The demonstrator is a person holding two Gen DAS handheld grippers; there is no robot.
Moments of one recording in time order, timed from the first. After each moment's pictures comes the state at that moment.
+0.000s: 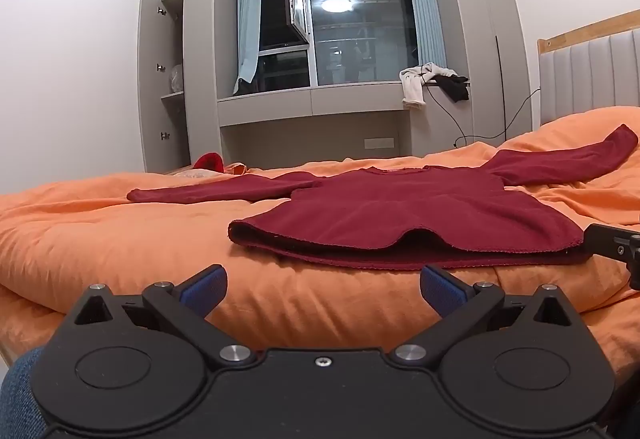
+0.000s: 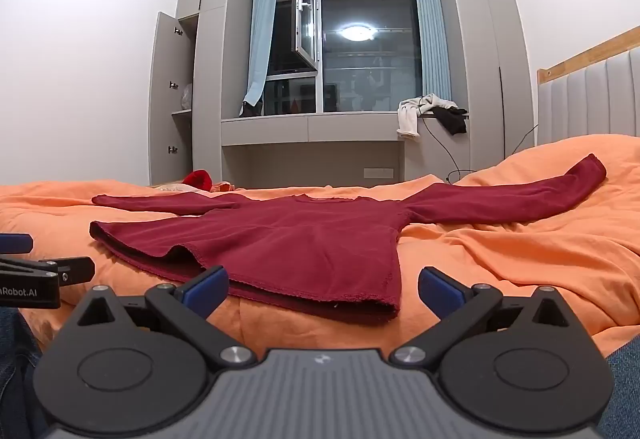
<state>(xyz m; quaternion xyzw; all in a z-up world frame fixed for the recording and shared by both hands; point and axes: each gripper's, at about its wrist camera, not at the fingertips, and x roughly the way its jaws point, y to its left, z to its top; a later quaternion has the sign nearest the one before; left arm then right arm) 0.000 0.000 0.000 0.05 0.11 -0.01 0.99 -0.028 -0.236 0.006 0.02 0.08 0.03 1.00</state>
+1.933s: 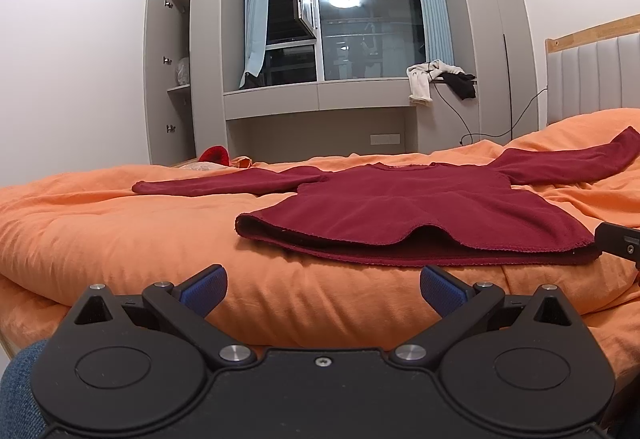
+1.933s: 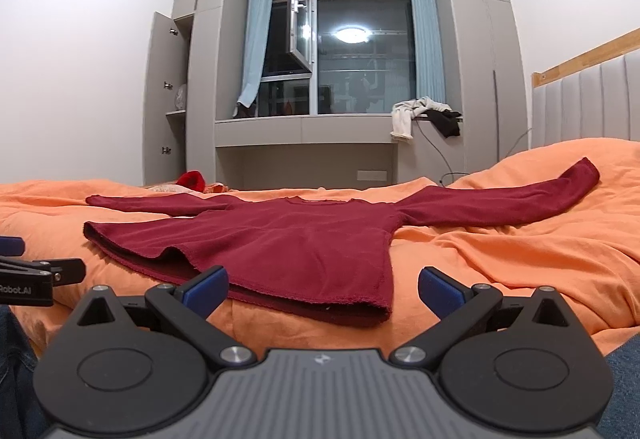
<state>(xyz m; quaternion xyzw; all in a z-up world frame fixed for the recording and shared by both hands) 0.006 0.003 -0.003 0.05 0.12 0.00 0.99 -0.033 -0.238 0.010 0.02 0.08 0.02 1.00</state>
